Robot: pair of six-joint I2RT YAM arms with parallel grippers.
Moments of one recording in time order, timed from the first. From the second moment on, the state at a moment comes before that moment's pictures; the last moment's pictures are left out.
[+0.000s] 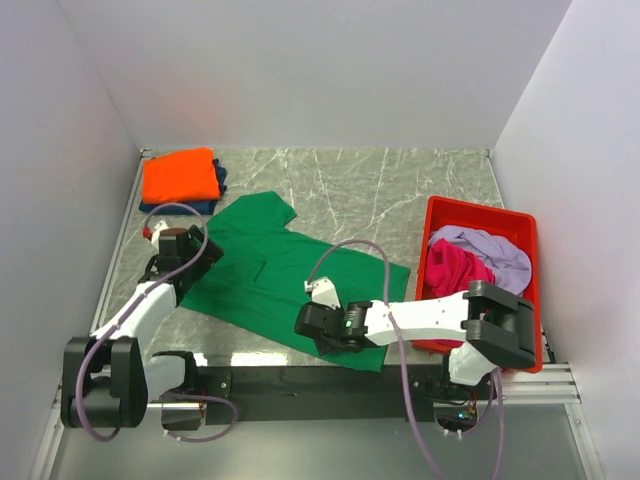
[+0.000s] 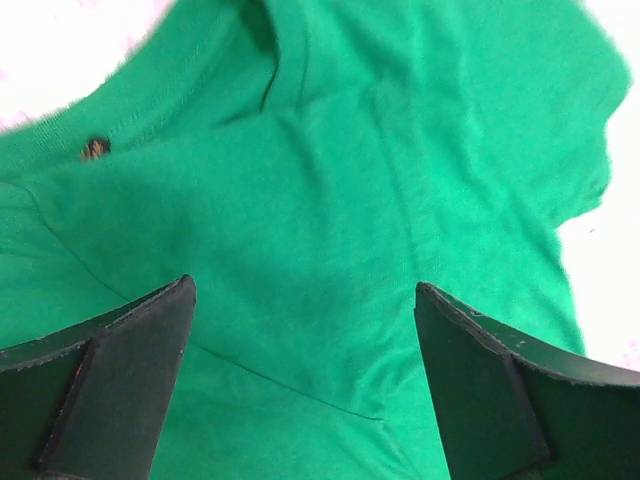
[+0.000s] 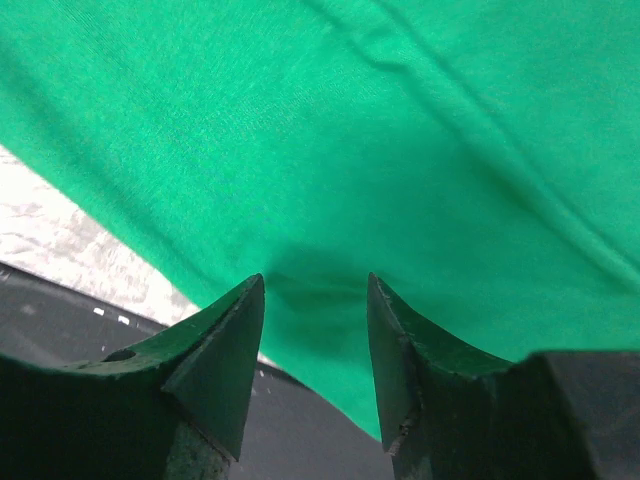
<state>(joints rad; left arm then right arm) -0.01 1.15 0.48 -0.07 -0.08 -0.79 1.32 1.56 0.86 -0.52 0.36 0.84</state>
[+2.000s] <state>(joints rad) -0.38 2.18 1.85 -0.41 -0.38 -0.54 0.36 1.69 0.98 -0.54 0.33 0.51</state>
